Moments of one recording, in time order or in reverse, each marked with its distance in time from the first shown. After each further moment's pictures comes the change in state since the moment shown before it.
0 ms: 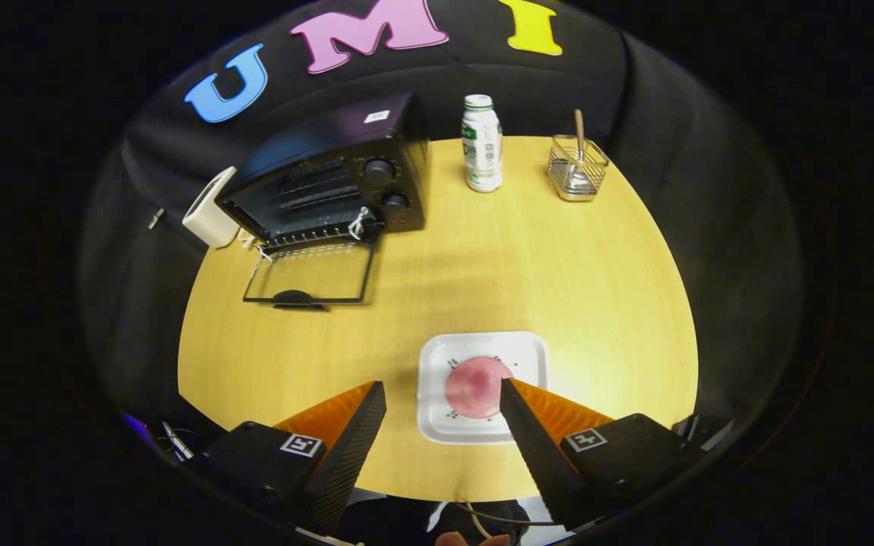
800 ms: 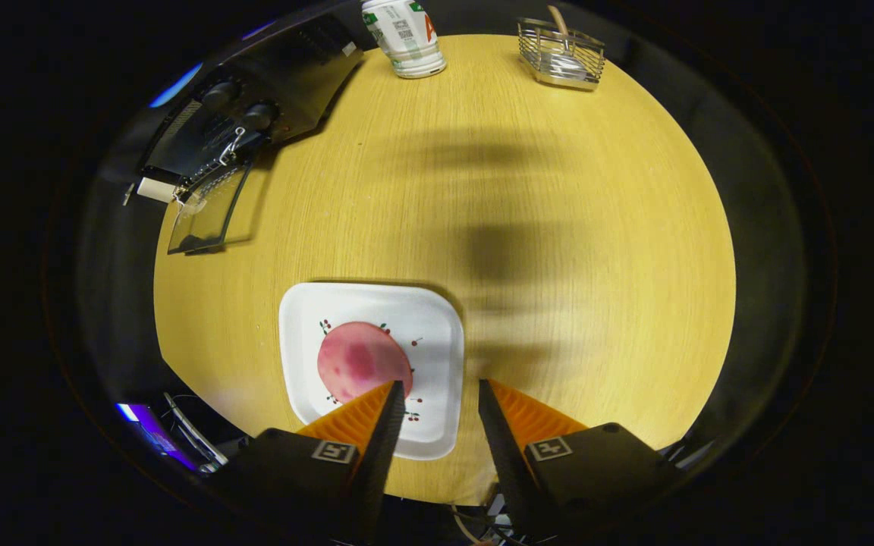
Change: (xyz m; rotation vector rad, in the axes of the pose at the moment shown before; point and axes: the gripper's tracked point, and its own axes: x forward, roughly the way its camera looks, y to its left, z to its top) arm 0.106 -0.093 -0.051 0.018 0.372 0.020
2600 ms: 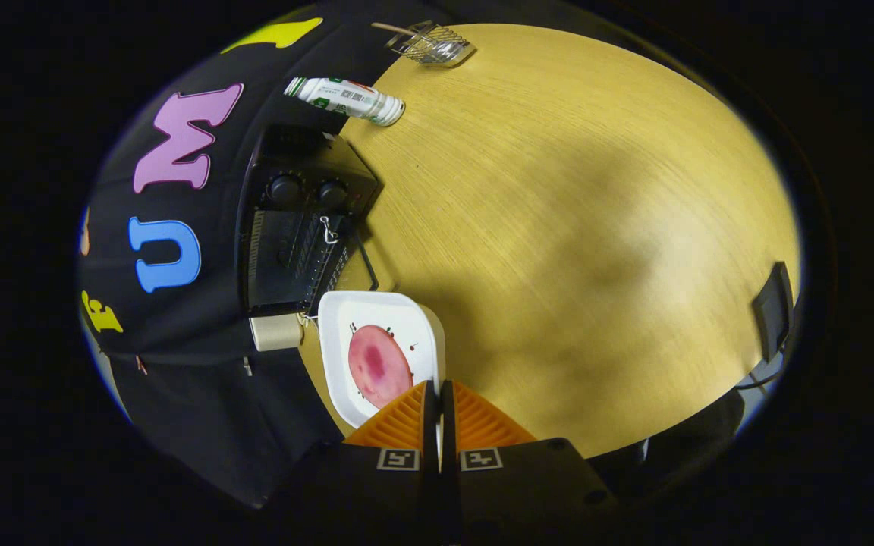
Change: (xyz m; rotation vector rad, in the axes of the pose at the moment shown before) arm -0.061 0.184 -0.026 0.742 -0.228 0.483
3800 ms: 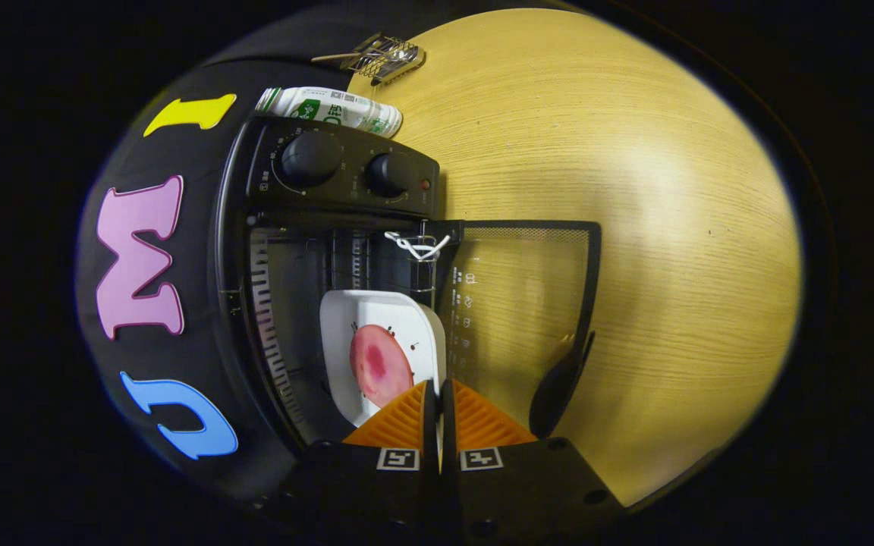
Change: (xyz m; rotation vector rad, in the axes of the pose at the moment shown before) arm 0.186 0.191 0.045 0.570 -0.448 0.008
